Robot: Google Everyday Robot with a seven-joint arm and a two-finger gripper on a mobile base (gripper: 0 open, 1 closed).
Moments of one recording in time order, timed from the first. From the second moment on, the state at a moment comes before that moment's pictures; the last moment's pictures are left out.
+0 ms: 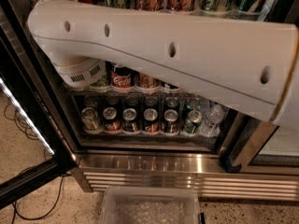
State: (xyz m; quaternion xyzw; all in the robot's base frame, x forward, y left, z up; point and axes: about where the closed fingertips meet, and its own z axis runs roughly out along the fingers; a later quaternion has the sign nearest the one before) arm 0.648 0.227 1.044 -0.37 0.62 -0.05 0.69
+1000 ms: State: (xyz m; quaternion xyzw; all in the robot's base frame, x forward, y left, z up) arm 0.650 0.227 1.041 -0.37 0.63 -0.05 0.68
